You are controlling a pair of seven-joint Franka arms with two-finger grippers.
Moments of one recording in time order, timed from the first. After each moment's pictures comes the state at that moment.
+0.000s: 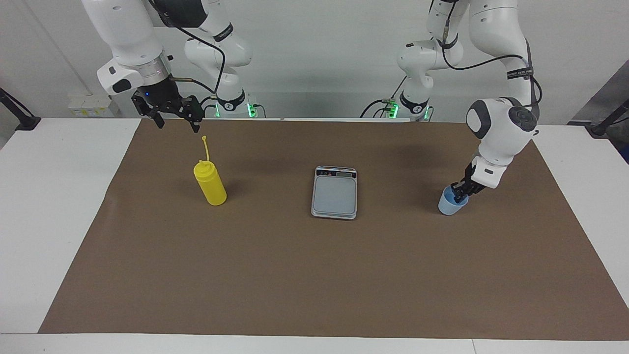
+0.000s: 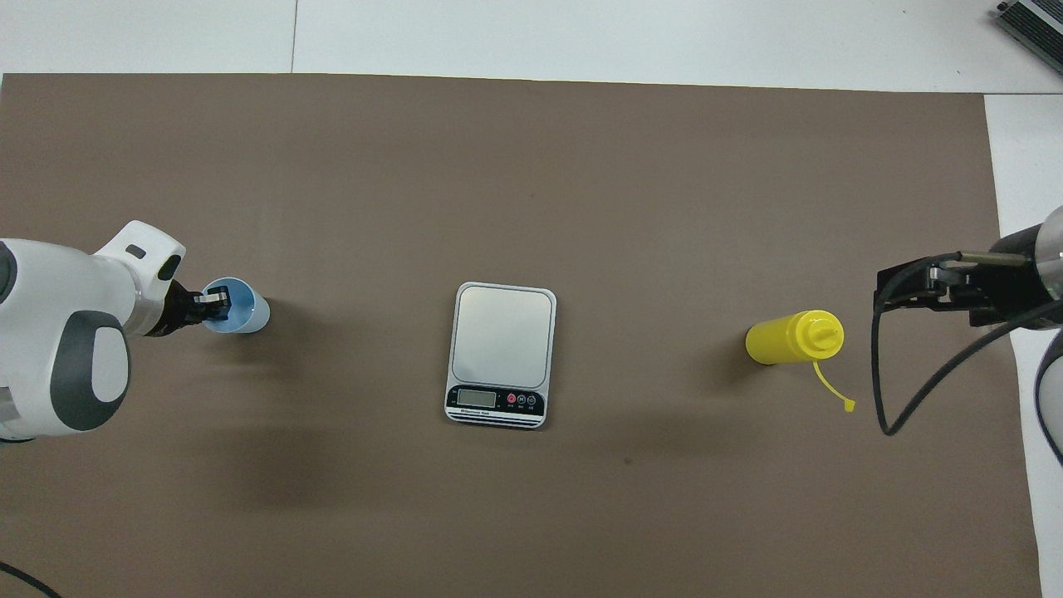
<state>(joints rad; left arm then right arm) 0.07 0.08 -0.08 -2.21 -0.08 2.34 -0.17 -0.03 -0.07 0.07 -1.66 0.01 1.55 0.19</state>
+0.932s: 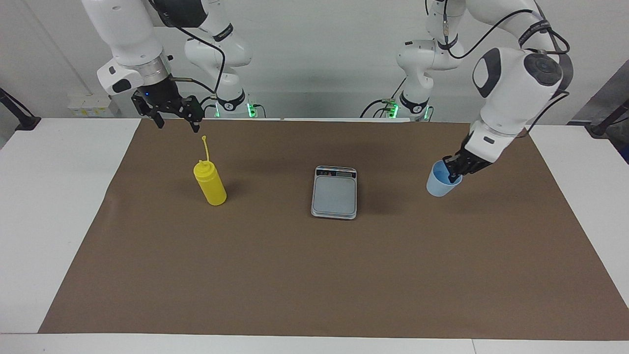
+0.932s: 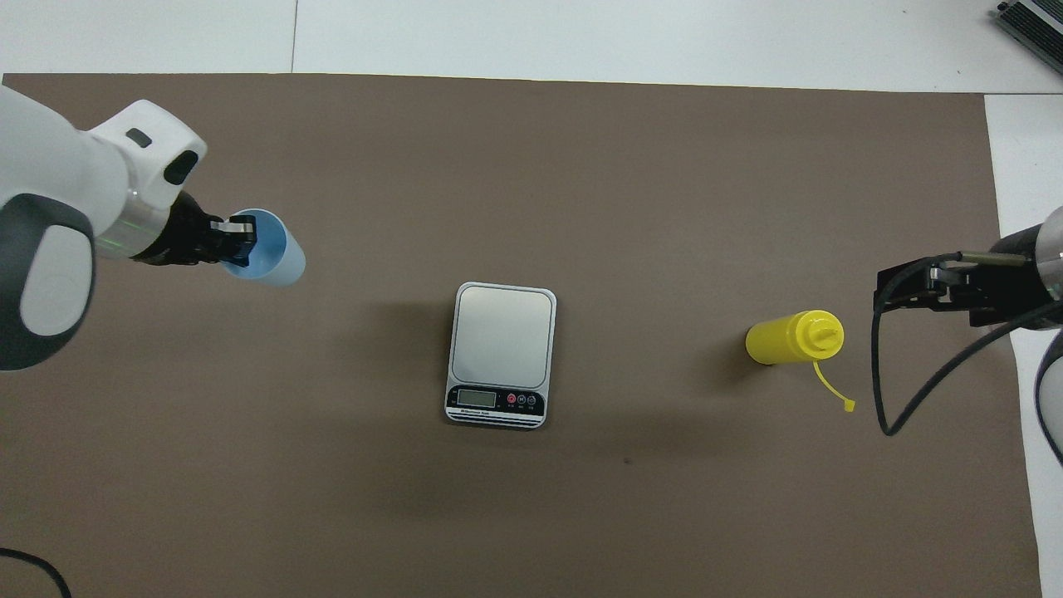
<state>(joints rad) -0.16 0.10 -0.09 -1.71 -0.06 1.83 -0.31 -0.03 -0.07 0.07 -1.66 0.01 1.55 0.19</state>
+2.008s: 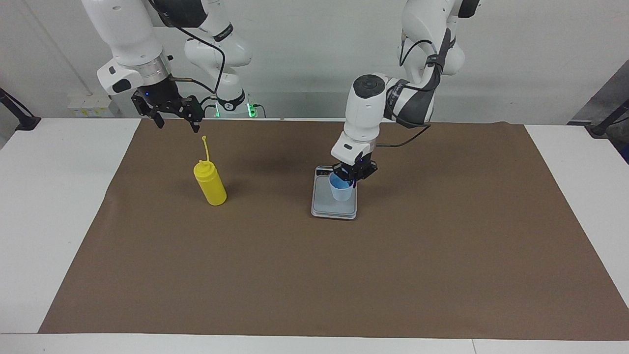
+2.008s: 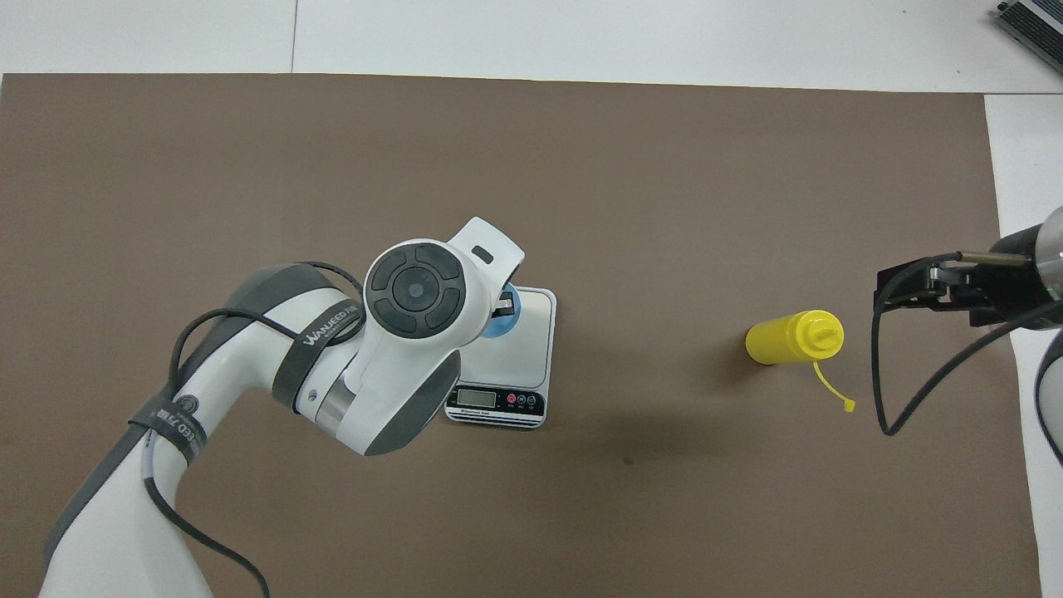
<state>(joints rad) -0.55 0.23 -0.10 -1.84 0.07 2.15 -0.74 -0.03 -0.07 0.07 -1.66 0.01 1.55 0.19</state>
